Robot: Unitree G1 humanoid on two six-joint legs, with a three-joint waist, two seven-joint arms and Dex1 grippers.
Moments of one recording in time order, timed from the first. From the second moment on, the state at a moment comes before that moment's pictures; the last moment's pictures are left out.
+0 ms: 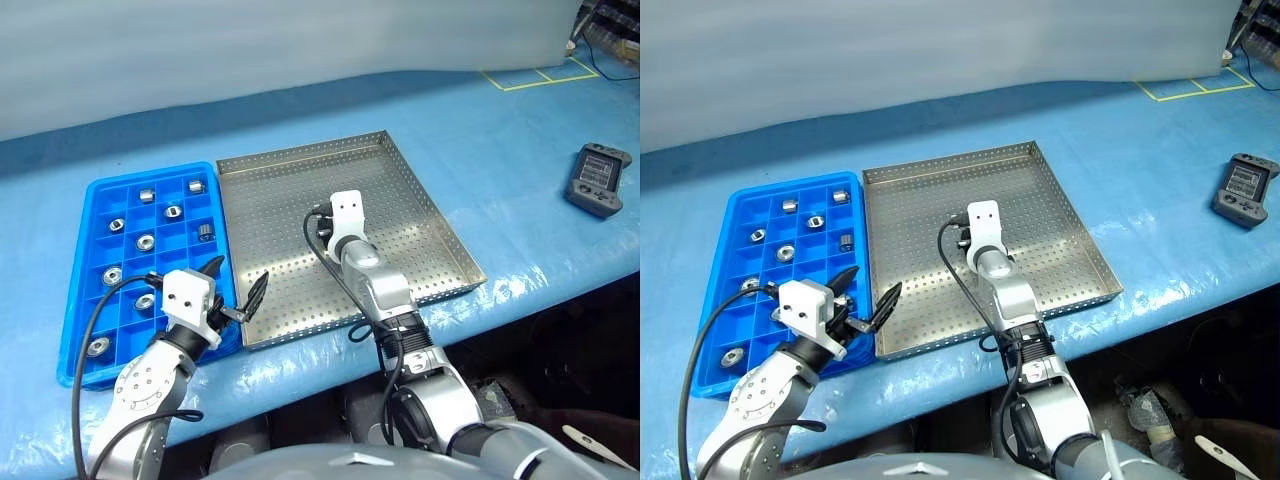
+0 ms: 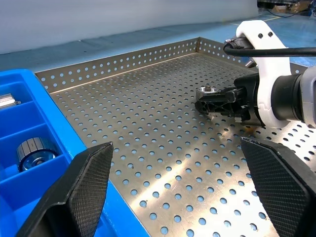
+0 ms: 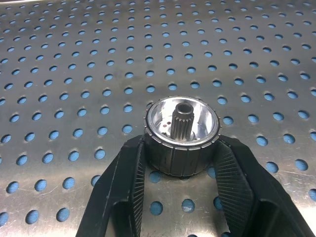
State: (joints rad) left arm 0.34 0.29 -0.01 -0.64 -0.28 0.33 -0.30; right arm -0.55 0.15 0.08 0.35 0.01 0.52 -0.06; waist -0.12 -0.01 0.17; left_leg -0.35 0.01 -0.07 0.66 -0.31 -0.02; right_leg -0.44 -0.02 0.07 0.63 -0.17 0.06
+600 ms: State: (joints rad) left arm 0.55 0.18 0.04 -0.72 -0.19 0.25 -0.16; right arm -0.64 0.14 0.25 0.26 0.07 0.55 0.22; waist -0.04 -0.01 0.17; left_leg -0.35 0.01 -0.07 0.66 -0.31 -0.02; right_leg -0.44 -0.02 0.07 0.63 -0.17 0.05
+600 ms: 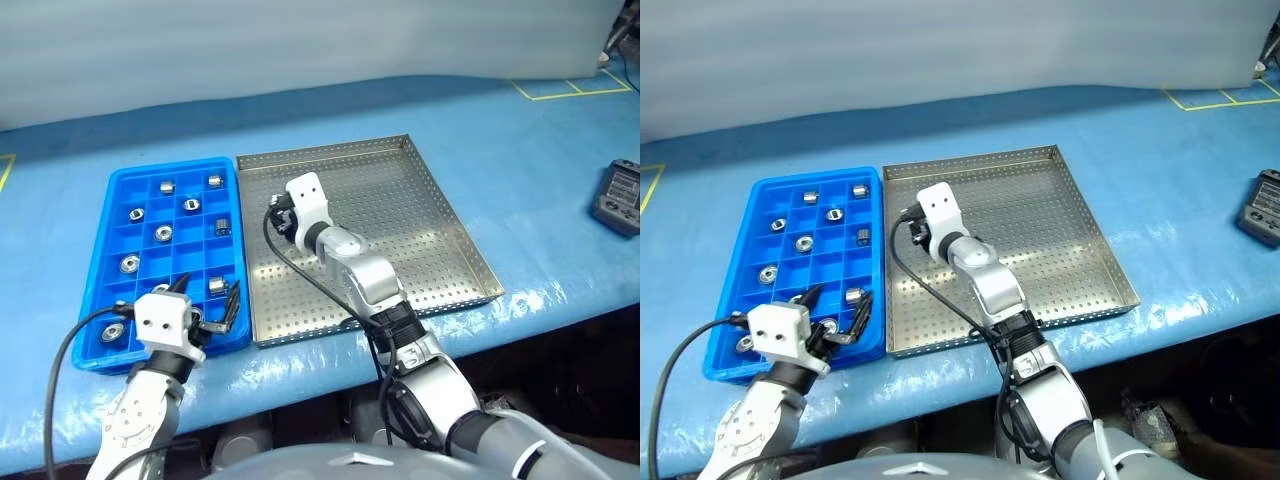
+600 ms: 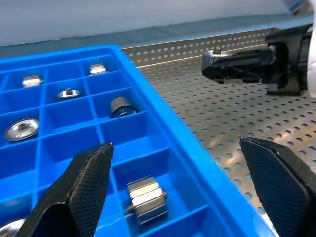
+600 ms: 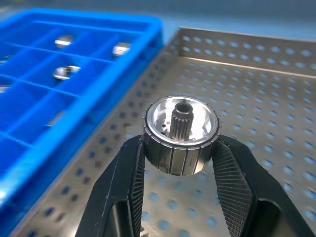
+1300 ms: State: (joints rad) left arm 0.76 0.03 0.07 -0.81 -0.09 0.16 -0.03; right arm -0.75 0.14 0.43 0.44 0.11 0.46 0.41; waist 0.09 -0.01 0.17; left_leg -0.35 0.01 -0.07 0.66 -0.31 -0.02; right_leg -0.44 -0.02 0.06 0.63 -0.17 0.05
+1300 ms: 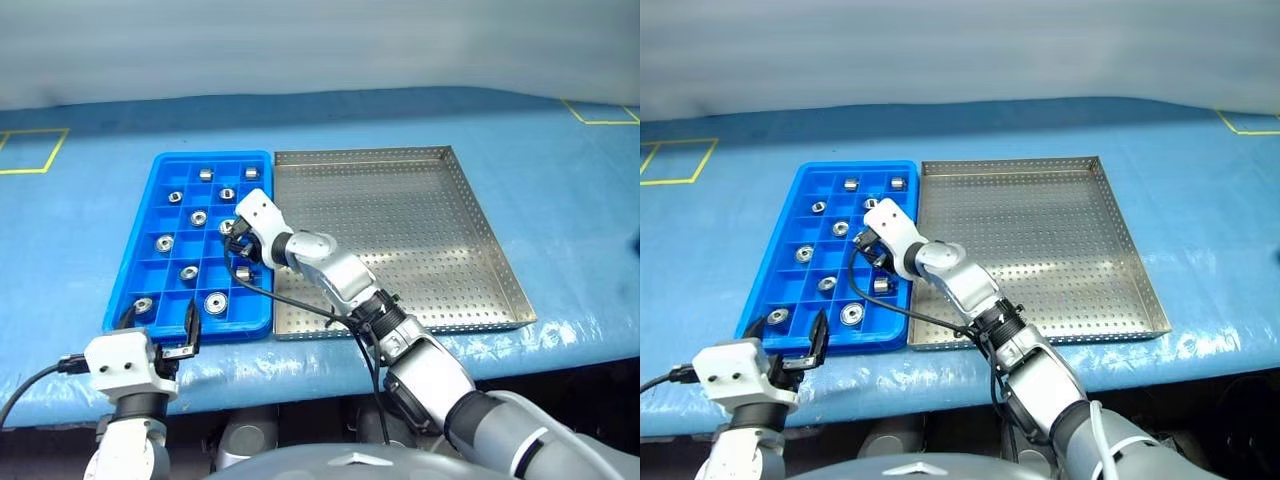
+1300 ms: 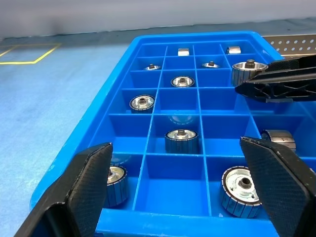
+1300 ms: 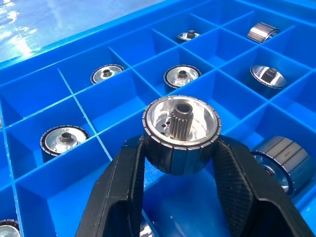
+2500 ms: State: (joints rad) left arm 0.44 0.17 0.09 -0.74 -0.15 0.29 -0.15; right arm -0.63 0.10 0.33 0.09 0.19 0.56 0.32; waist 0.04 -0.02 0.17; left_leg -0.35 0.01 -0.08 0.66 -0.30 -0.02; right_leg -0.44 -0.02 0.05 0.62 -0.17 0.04
